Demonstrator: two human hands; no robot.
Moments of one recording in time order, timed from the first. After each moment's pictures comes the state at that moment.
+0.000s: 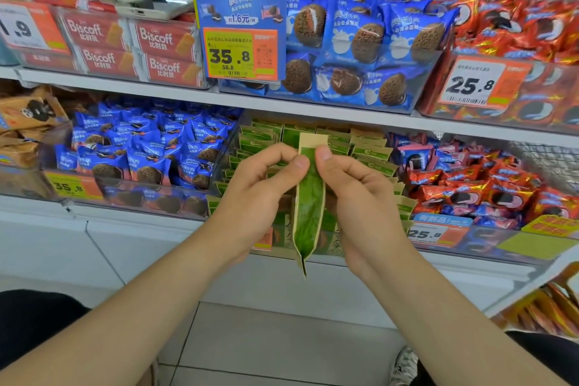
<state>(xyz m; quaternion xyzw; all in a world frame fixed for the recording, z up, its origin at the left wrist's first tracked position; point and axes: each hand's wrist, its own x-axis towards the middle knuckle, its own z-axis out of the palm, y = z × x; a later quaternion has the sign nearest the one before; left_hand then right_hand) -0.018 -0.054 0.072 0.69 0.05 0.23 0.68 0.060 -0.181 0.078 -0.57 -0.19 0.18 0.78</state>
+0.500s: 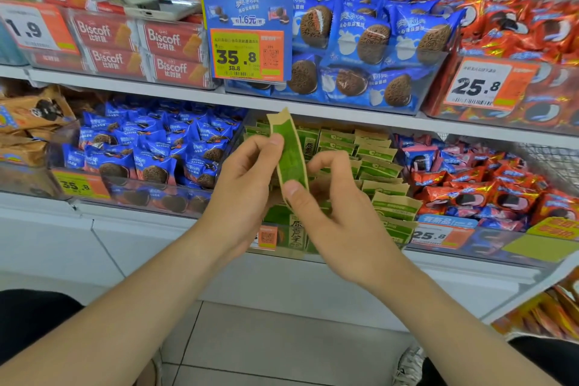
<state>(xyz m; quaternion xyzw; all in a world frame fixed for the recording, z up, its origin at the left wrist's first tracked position) -0.013 -0.045 0.069 0.57 0.12 0.29 0.76 0.052 -0.189 0.069 -0.73 -0.45 0.07 0.51</state>
